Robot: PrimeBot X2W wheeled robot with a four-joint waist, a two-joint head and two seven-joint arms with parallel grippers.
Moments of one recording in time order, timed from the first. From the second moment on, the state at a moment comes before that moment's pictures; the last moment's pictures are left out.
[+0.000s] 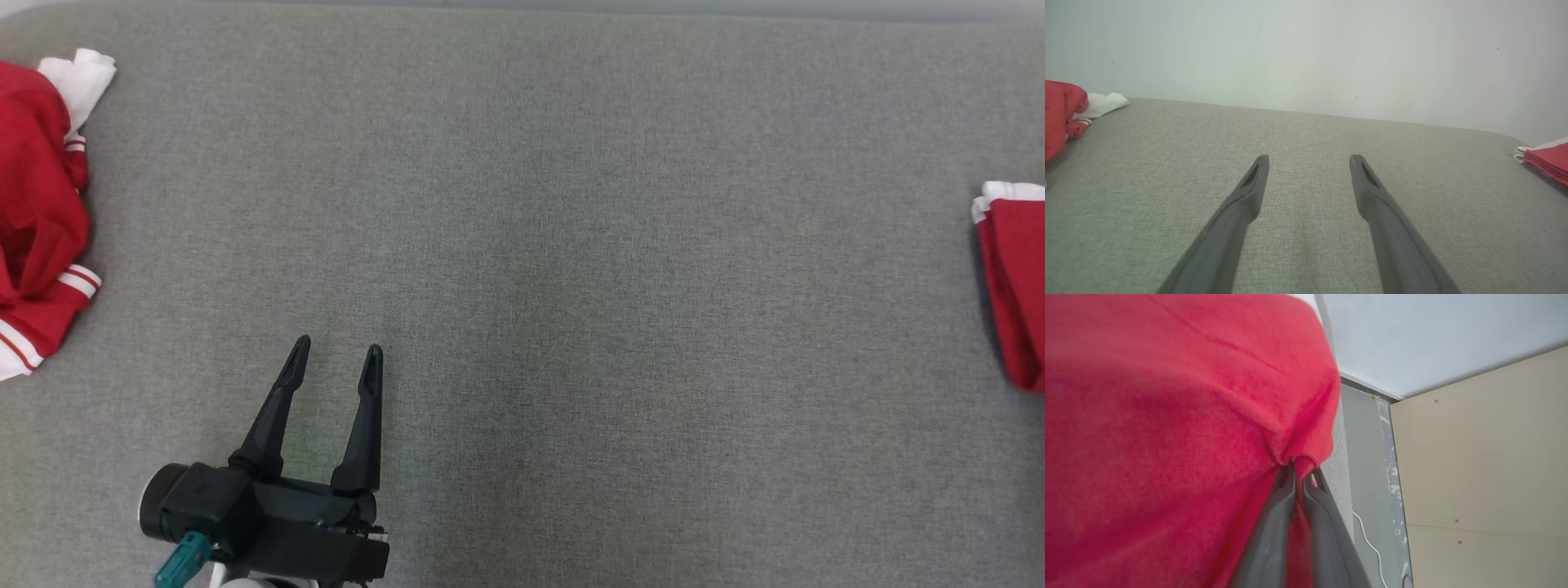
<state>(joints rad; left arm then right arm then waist) -0.17 0.11 -0.18 0.05 -0.28 -0.13 -0.26 -0.48 -0.57 -0.30 0.49 -0.24 0.13 0.52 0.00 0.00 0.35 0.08</state>
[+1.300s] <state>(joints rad) -0.03 0.09 -0.11 0.08 -0.25 -0.13 -0.26 -0.42 -0.37 -0.05 0.68 0.14 0.13 -0.25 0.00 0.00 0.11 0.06</state>
